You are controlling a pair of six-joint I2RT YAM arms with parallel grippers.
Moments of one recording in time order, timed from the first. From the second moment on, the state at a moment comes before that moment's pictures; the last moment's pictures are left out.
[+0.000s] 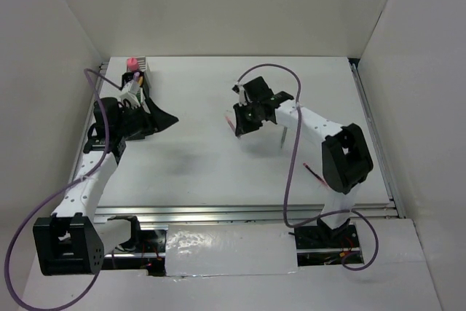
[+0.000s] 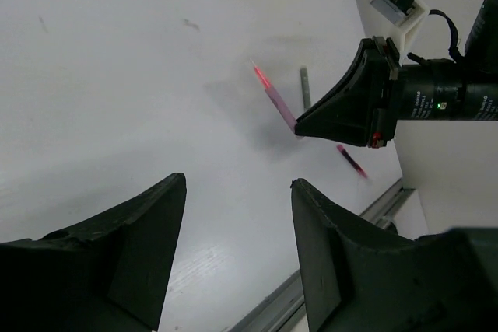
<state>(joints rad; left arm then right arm) 0.08 1.11 0.80 -0.11 0.69 -0.51 0.55 1.82 1.42 -0.58 -0.25 0.22</state>
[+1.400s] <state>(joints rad) -0.05 1.19 0.70 0.20 0.93 -0.80 0.81 1.59 1.39 -0.49 -0.42 0.09</state>
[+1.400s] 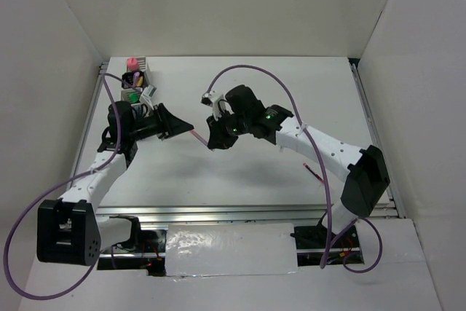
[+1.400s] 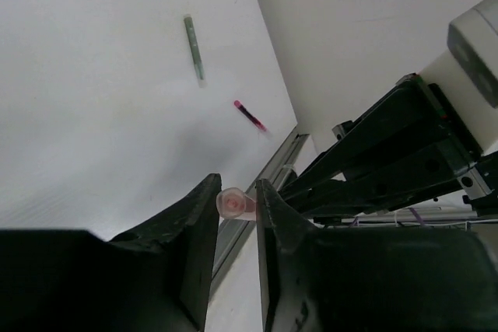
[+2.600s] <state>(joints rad) 0.31 1.26 0.97 -0.14 0.17 -0.03 0.38 1.52 1.22 -0.46 -0.15 0.38</state>
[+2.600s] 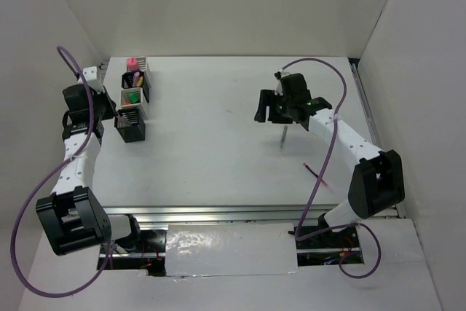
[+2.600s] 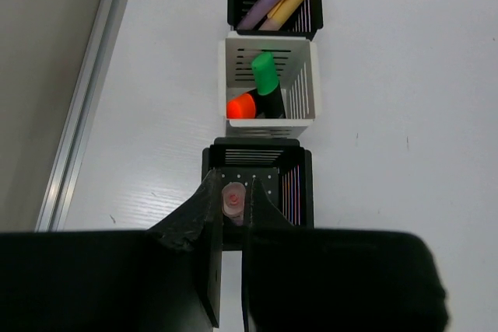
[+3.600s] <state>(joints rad) 0.30 1.40 1.02 -0.09 0.26 -0.03 0.34 1.58 1.16 -0.47 0.13 0.57</state>
